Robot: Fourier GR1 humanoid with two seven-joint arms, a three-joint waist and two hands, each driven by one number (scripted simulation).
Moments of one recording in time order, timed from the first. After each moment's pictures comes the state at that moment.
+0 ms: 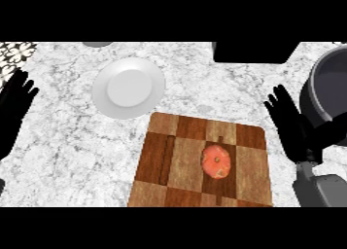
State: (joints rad) left arm -0.14 0.56 -0.01 -1.54 0.40 0.13 0.09; right arm -0.17 -0.29 0.14 -1.48 -0.47 -0.22 0.12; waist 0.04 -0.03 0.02
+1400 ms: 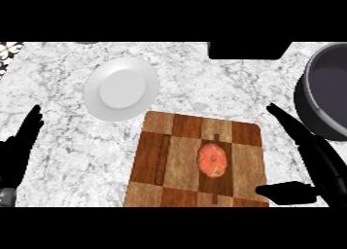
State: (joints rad) left arm 0.02 0.51 -0.09 -1.49 0.13 0.22 0.08; right arm -0.07 -0.67 0.41 -1.96 0.30 -0.18 0.44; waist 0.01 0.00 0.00
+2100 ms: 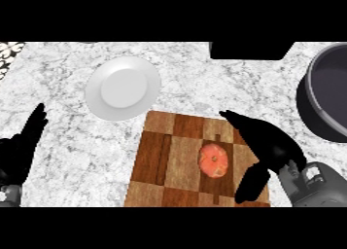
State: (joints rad) left arm 0.00 0.48 -0.08 -1.48 0.11 0.21 0.08; right arm -0.45 -0.52 0.58 -1.81 0.13 0.30 0.97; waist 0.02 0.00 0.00
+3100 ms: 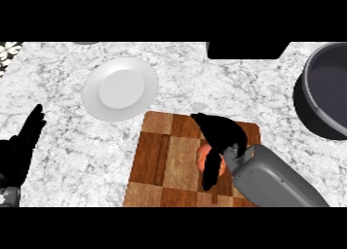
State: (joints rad) left arm 0.02 0.44 -0.03 -1.52 0.05 0.18 0.12; right arm -0.58 -0.26 0.64 -1.48 0.22 0.39 1.00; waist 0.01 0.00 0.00
